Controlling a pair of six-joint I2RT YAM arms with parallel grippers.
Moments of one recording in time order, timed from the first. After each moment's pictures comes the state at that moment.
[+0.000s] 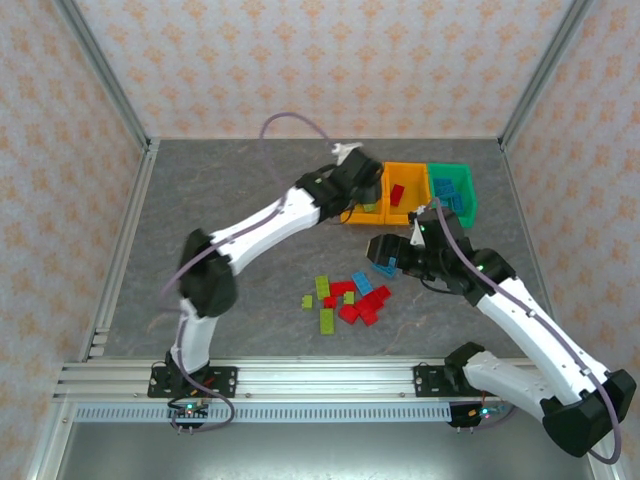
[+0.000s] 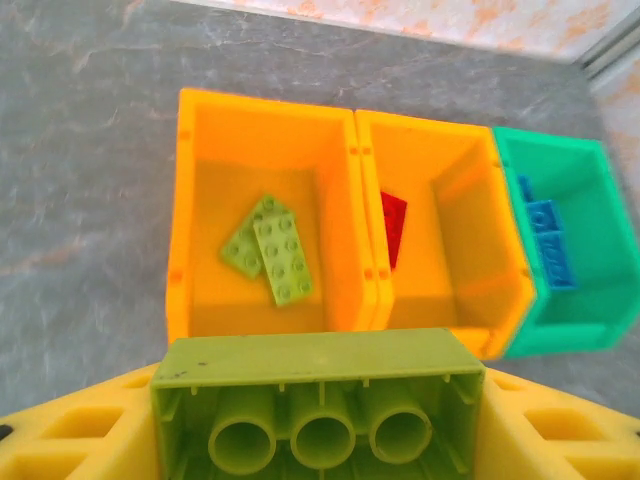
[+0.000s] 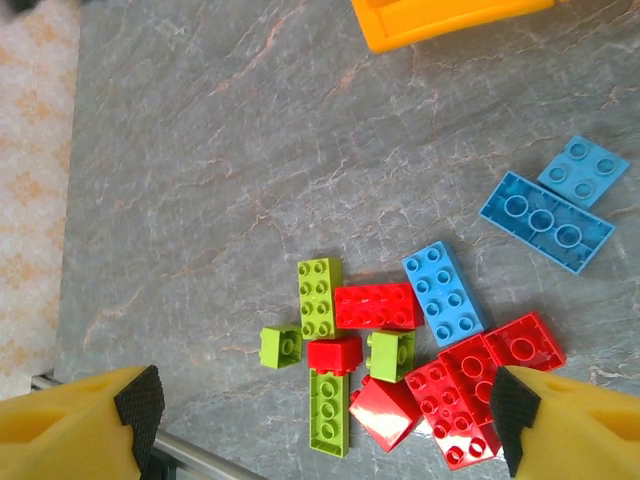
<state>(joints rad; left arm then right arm) -0.76 2.12 2.04 -0.69 -0.34 -0.69 0.53 0.93 0.93 -0.77 -0.19 0.74</state>
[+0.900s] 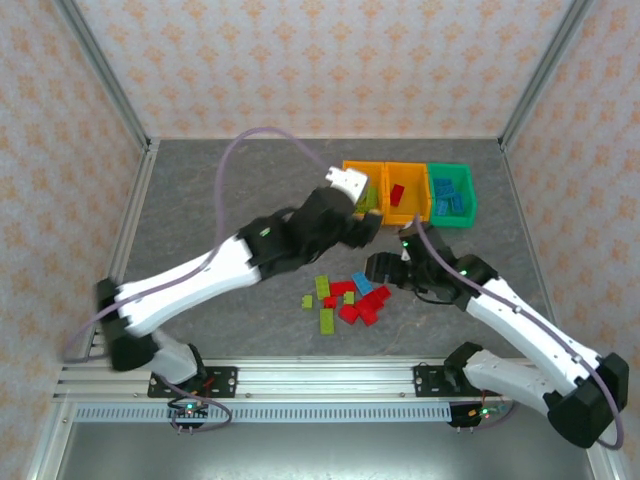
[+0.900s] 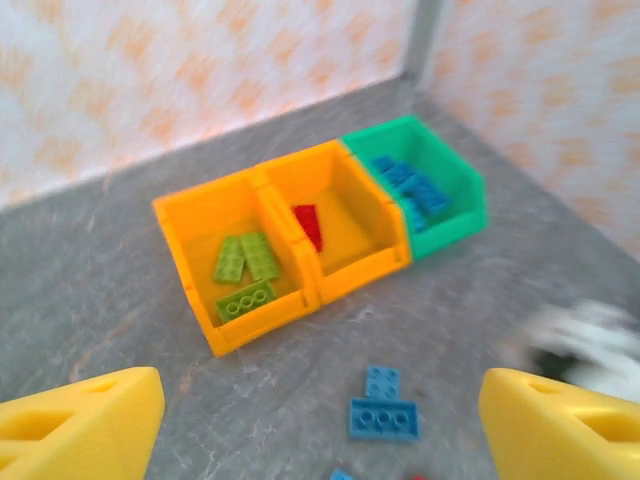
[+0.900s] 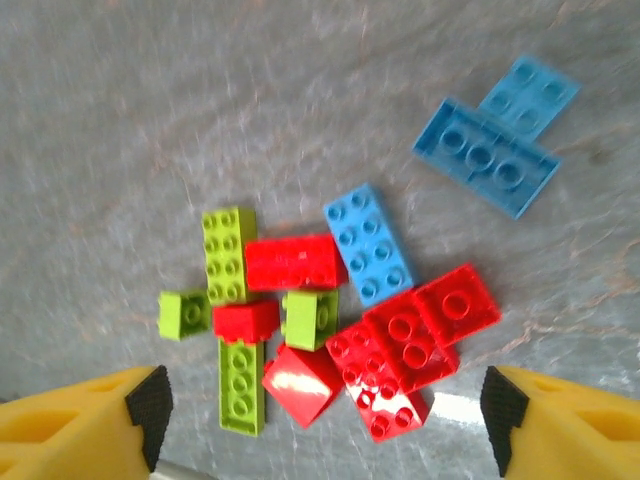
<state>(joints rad) -1.03 1.42 1.48 -0.55 -0.44 -0.28 0.67 0.99 0.83 -0.79 -0.07 0.73</state>
